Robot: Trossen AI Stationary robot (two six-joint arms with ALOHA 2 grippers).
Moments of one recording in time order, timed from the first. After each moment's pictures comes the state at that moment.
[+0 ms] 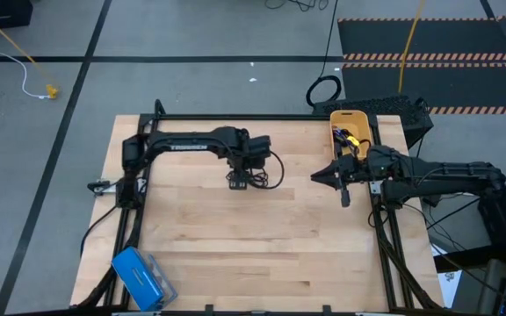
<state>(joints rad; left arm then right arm) 0.19 2.00 1.73 -1.14 -0.09 0.26 -0.08 0.63 0.51 -0.11 -0.13 0.07</state>
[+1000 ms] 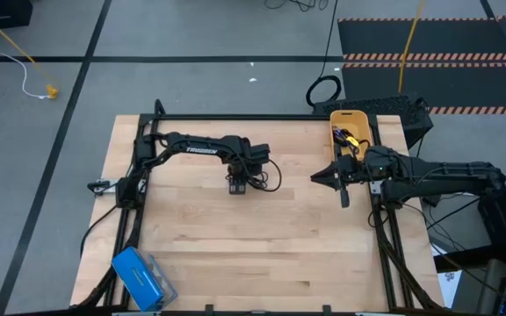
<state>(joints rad) 0.24 2.11 1.55 -0.95 -0.02 0.25 -0.08 0.64 0.51 -0.12 -0.13 0.08</state>
